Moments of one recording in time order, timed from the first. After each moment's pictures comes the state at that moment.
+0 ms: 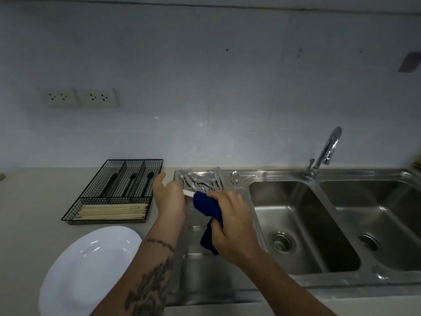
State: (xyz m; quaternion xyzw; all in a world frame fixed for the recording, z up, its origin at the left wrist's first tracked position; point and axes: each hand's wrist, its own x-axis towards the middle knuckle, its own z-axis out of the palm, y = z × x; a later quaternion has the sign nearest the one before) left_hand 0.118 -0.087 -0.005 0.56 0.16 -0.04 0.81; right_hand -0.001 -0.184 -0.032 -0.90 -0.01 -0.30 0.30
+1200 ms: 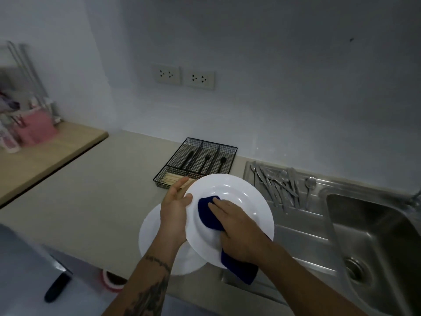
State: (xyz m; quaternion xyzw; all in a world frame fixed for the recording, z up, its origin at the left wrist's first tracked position) left_hand 0.099 0.112 -0.047 0.57 0.14 -0.02 0.81; right_hand 0.060 -0.050 -0.057 -0.97 -0.19 0.03 0.16
